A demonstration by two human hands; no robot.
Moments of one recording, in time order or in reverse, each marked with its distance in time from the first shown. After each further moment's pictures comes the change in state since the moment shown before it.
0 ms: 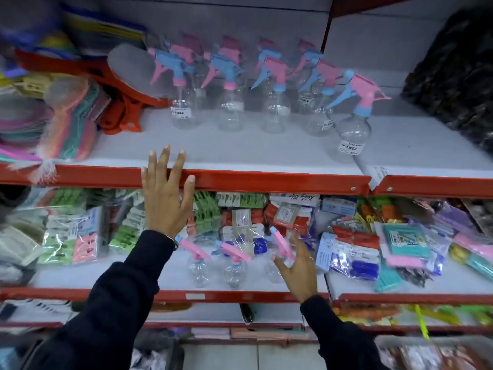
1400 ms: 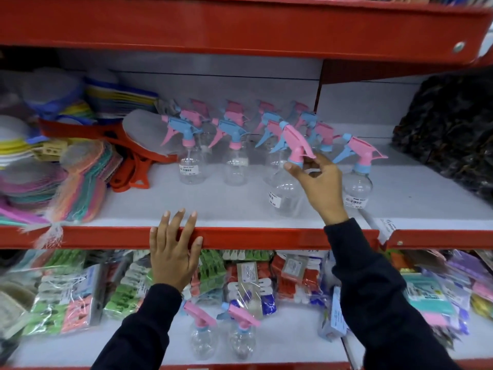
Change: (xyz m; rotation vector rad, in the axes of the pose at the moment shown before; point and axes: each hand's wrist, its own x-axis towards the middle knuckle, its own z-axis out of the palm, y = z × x) left_hand 0.014 -0.032 0.032 0.235 0.225 0.176; right_hand 0.141 -0.227 -0.136 0.433 0.297 -0.444
